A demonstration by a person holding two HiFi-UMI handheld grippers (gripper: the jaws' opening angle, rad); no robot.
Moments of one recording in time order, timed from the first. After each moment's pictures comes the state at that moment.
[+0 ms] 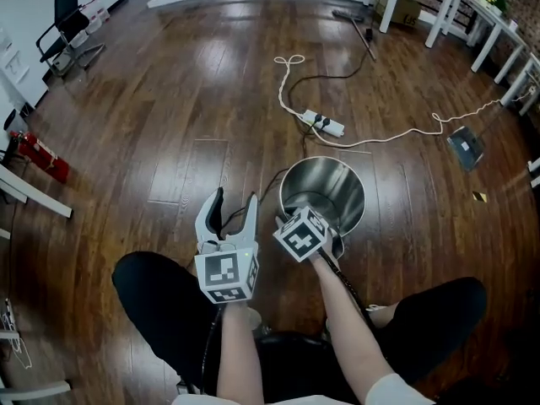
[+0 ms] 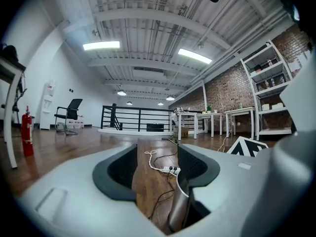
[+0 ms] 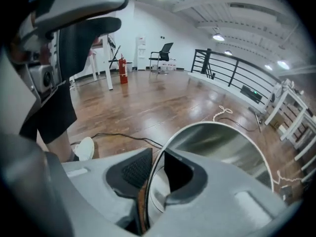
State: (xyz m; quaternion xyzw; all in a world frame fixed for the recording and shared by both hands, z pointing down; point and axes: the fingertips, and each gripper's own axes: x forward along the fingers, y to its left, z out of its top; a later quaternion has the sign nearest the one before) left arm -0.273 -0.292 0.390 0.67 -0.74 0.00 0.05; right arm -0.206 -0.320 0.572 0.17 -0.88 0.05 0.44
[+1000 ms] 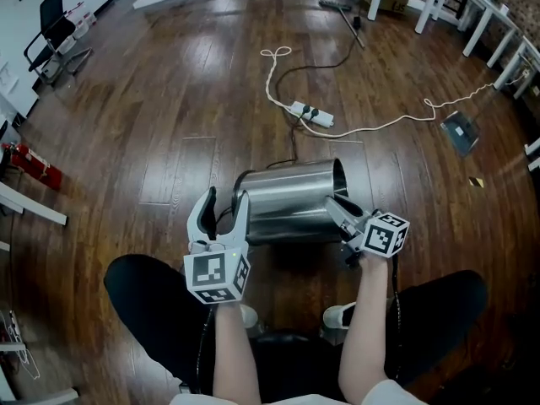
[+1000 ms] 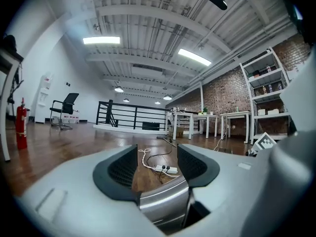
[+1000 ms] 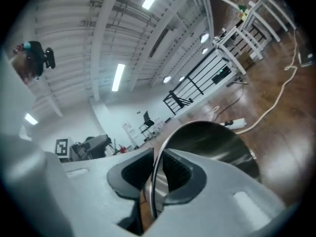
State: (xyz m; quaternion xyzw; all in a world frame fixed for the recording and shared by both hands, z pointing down) left arm -0.255 -0.297 0.396 0.69 -0.72 -0.01 0.07; right arm -0.058 -0.375 0.505 0.22 -0.91 0.34 0.01
